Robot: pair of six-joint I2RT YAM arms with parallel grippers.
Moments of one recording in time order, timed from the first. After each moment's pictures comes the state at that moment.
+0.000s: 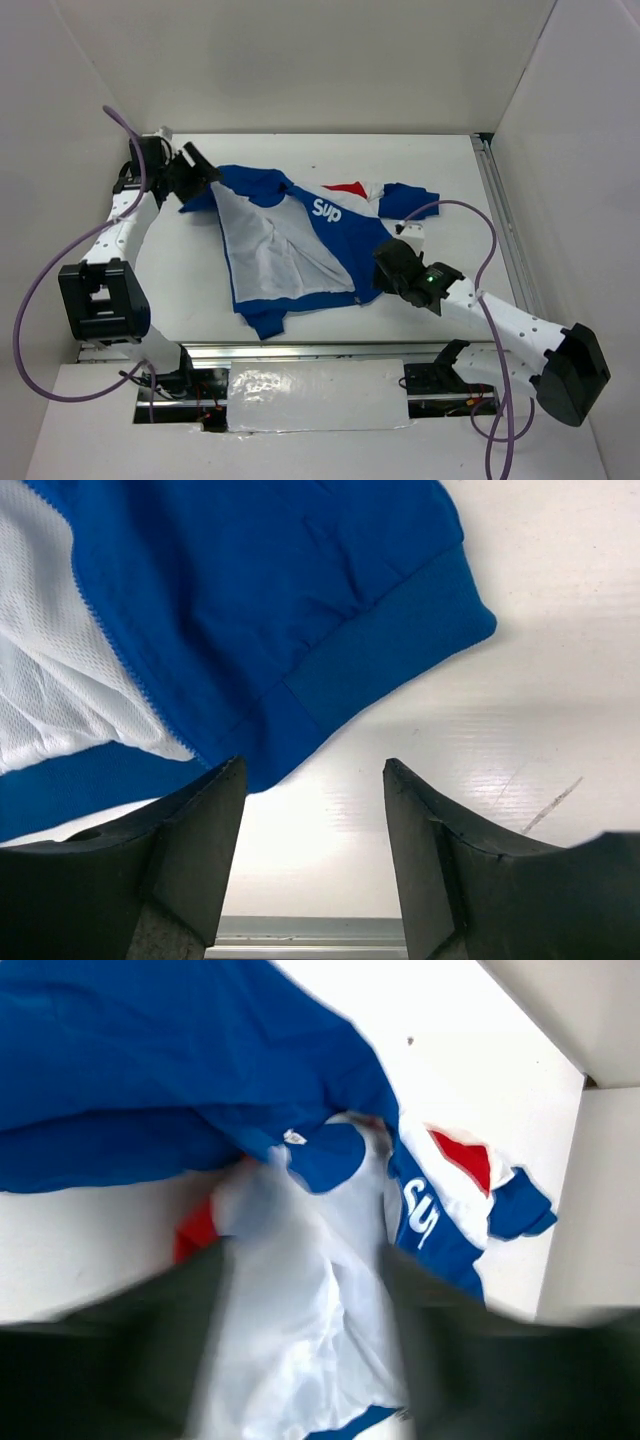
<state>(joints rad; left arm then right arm) 0.12 1.57 1.32 -0.39 0.38 -0.60 0.73 1.04 0.68 -0.58 0.46 0.75</state>
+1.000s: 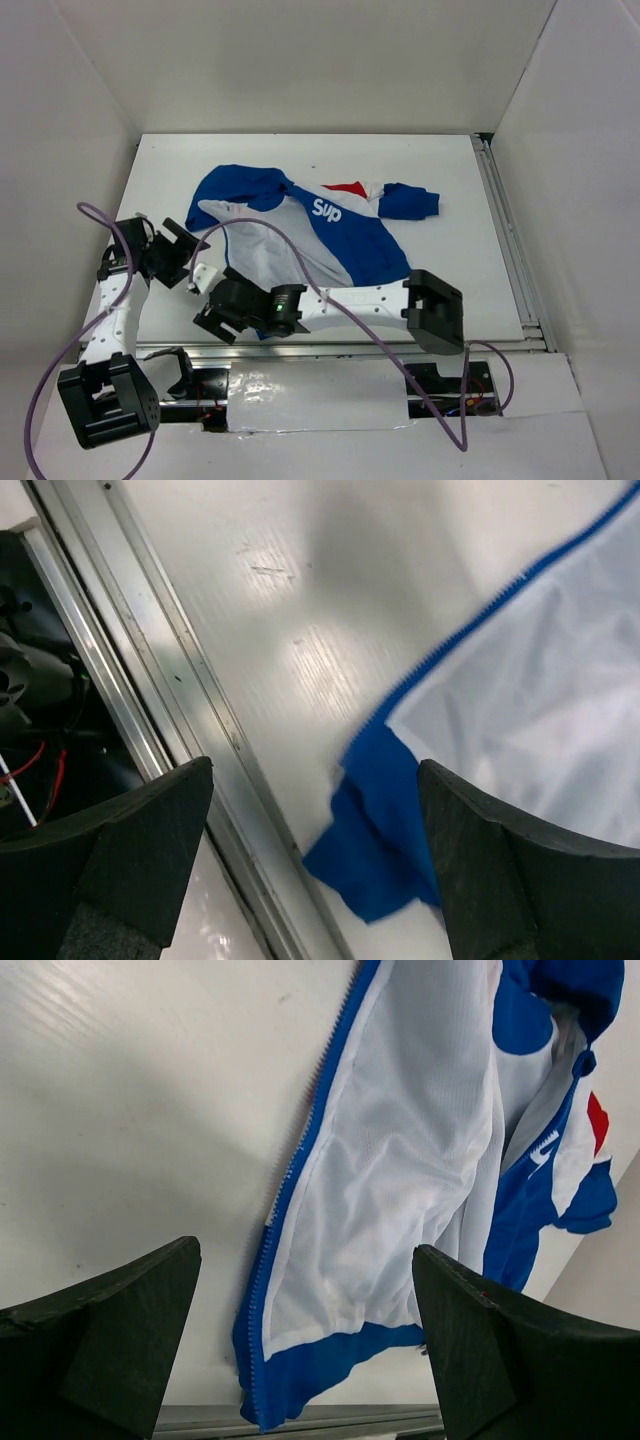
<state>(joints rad) 0.27 1.04 0.70 -0.54 0.35 -0.72 1.38 1.88 1.47 -0.25 0.31 0.14</state>
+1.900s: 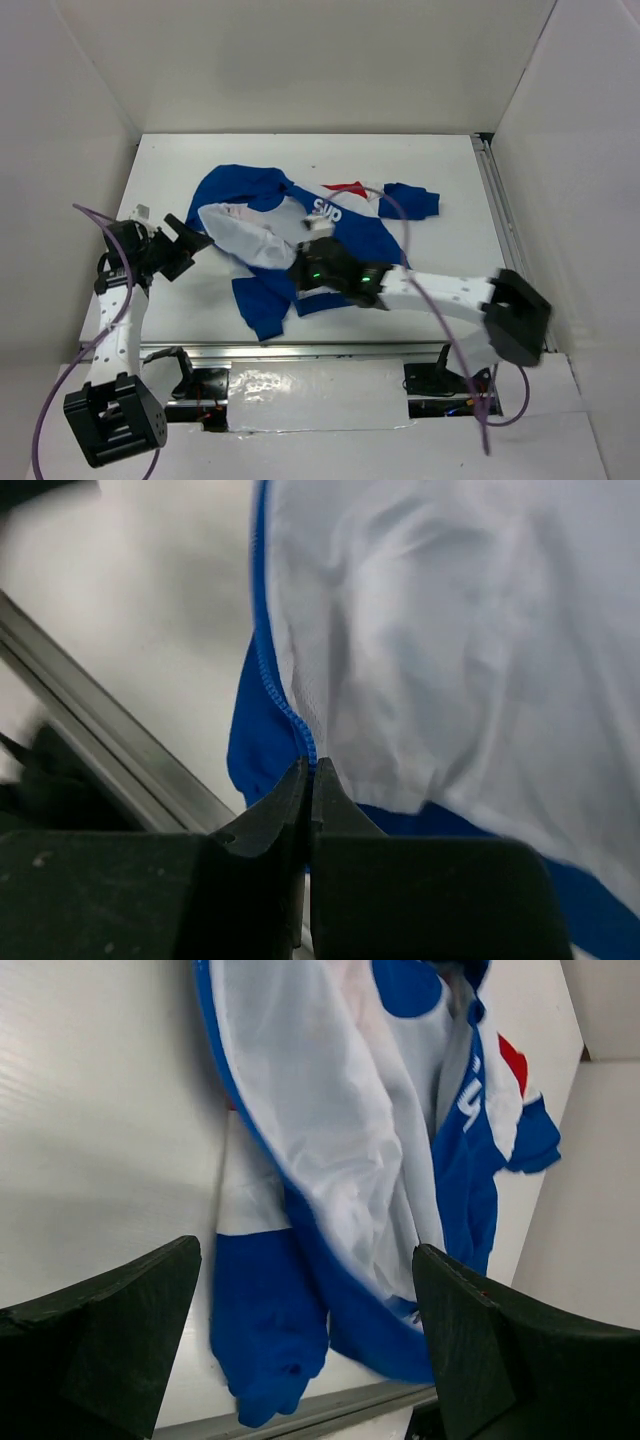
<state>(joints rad) 0.35 0.95 0.67 -0.45 0.53 -0.63 1.12 1.62 1.03 0.01 0.21 0.58</state>
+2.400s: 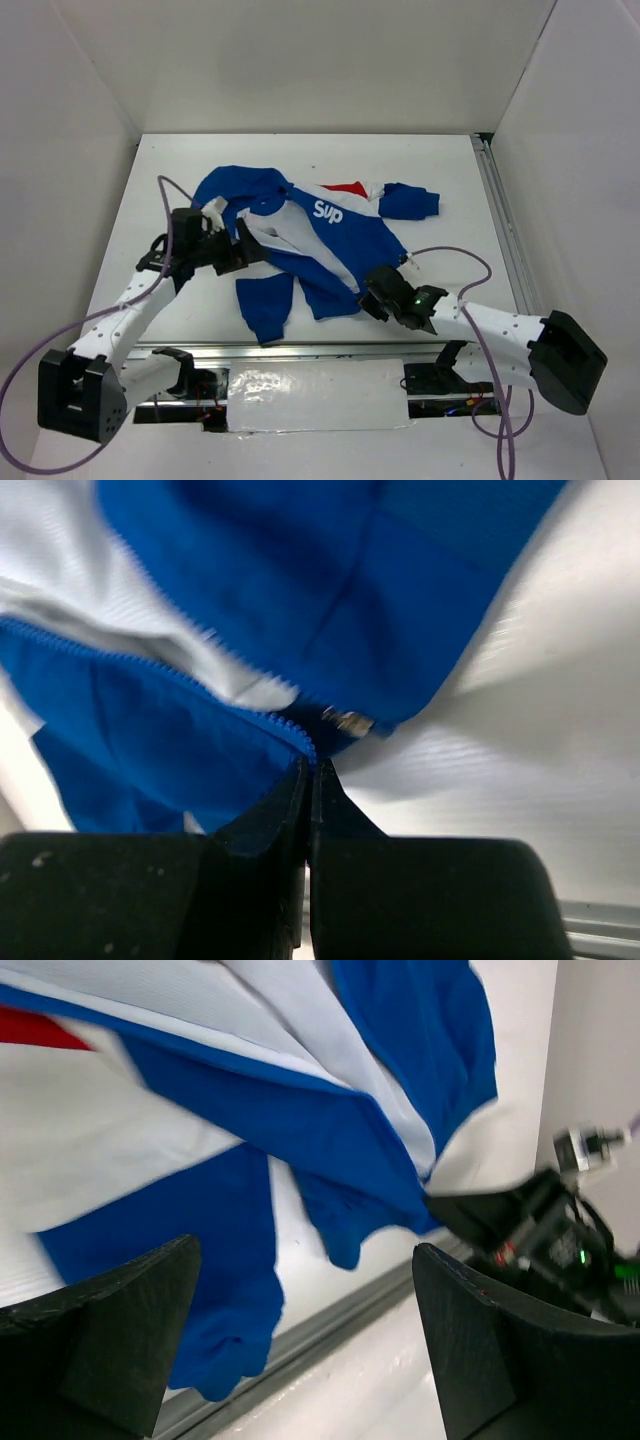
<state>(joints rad) -0.13 1.04 0.70 -0.36 0.52 -0.61 0.87 1.05 0.45 -0.31 0.30 1.40</state>
